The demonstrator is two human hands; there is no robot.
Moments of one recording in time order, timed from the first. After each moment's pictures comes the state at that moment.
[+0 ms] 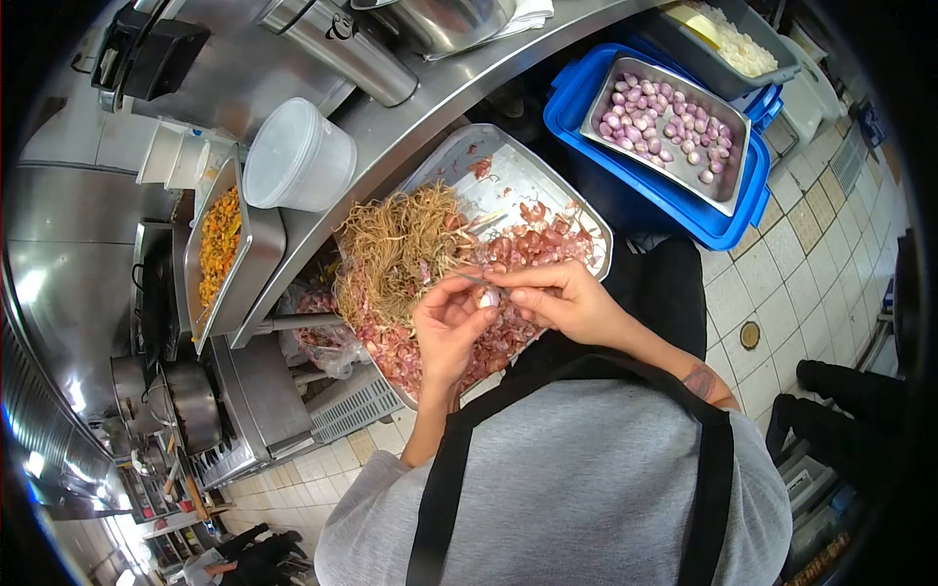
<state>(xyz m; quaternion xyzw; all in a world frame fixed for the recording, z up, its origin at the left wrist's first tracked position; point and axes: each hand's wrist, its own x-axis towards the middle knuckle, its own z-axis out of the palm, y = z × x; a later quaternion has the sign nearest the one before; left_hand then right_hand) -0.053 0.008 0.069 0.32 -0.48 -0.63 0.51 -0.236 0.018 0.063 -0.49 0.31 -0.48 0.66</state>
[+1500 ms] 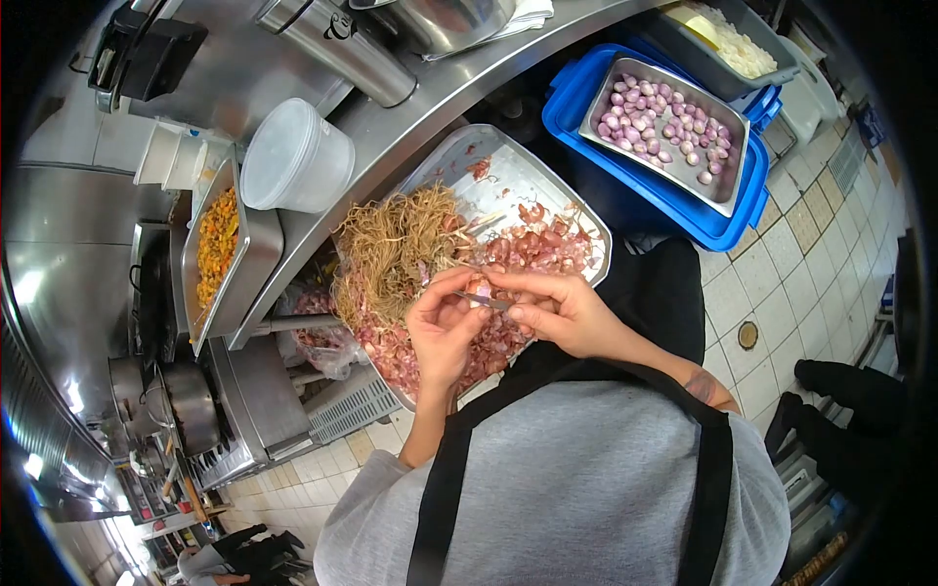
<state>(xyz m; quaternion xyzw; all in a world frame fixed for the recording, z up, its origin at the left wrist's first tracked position) -0.052 0.006 0.071 0.31 -0.52 -0.59 0.54 -0.234 0.028 0.072 -0.50 0.32 -0.48 0.64</state>
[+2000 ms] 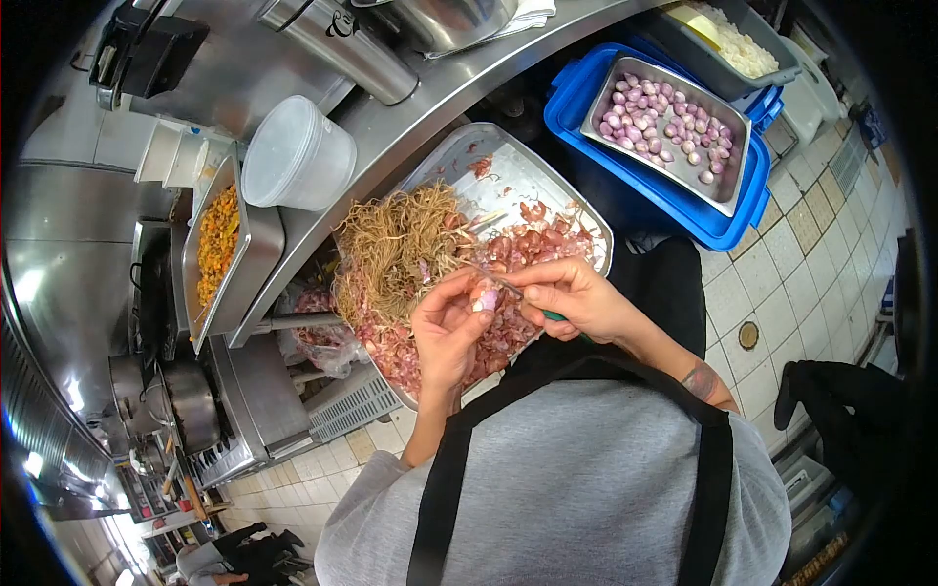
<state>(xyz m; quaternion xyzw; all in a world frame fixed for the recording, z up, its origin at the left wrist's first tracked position) -0.056 0.013 0.075 0.30 -0.46 -0.63 0.55 -0.247 0.019 0.062 -0.30 0.20 -0.43 0.83</state>
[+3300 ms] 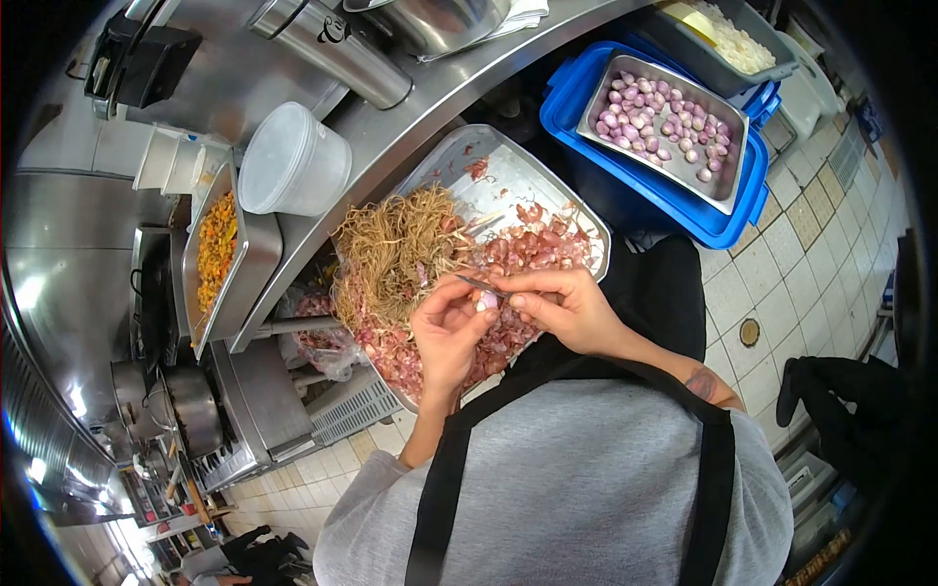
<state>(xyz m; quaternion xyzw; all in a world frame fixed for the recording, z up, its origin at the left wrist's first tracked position) -0.056 0.008 0.068 0.31 -0.49 -0.62 0.53 -0.234 0.026 0.066 -0.46 0.33 -0.51 0.64</state>
